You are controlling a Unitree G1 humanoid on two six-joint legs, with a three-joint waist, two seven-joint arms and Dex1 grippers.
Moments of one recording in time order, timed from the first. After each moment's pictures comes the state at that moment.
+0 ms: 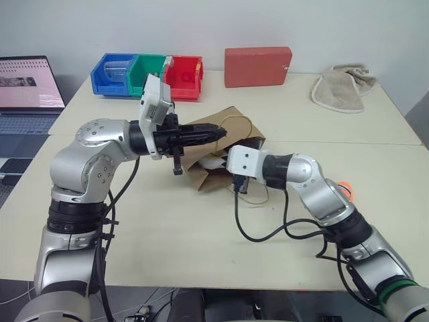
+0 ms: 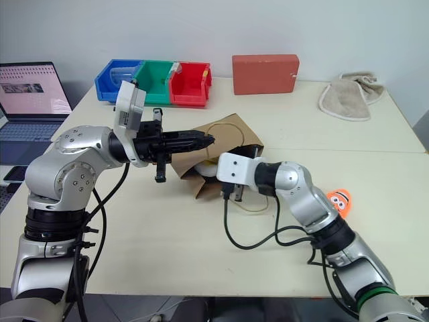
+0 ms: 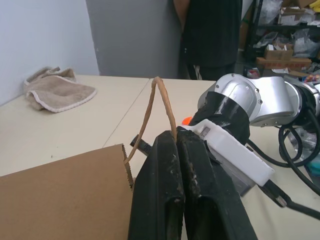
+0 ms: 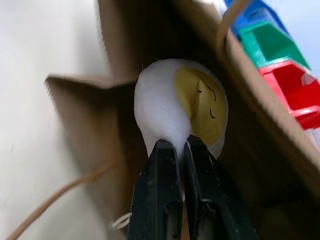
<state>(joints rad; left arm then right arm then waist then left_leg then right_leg) -0.74 0.65 0.03 -0.11 -0.64 0.61 -1.14 -0.72 -0.37 0.46 -0.09 -0.21 0.30 0.76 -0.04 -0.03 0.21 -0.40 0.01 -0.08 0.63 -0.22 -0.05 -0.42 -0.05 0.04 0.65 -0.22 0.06</state>
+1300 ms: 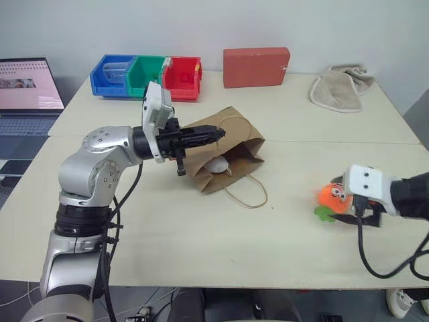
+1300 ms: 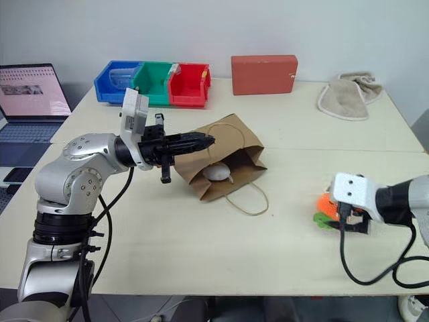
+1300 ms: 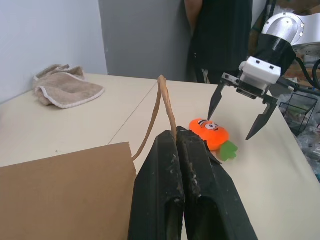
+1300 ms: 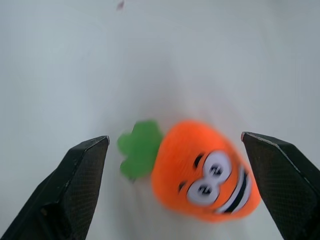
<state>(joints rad) -0.70 0.61 0.03 -0.08 -0.63 0.58 -1.10 -0.11 -1.18 -0.09 -0.39 0.10 0.48 1.19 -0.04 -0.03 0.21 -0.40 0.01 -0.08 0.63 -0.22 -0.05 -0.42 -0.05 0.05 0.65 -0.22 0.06</state>
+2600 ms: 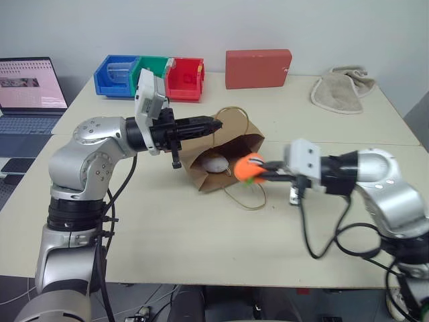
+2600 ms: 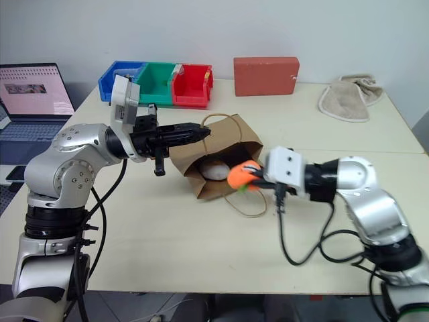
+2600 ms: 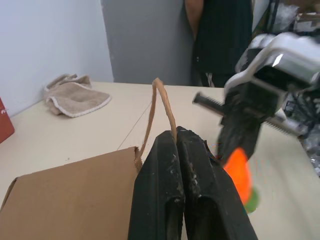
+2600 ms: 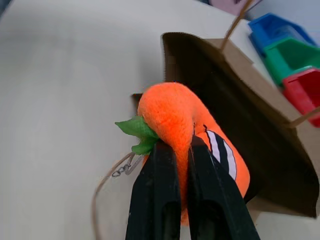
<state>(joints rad) -0.76 0.65 0.05 -0.07 -0.66 0.59 -1.13 -0.59 -0.60 0.25 -0.29 0.17 0.37 0.97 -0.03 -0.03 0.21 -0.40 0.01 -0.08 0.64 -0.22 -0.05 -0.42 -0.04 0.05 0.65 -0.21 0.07</state>
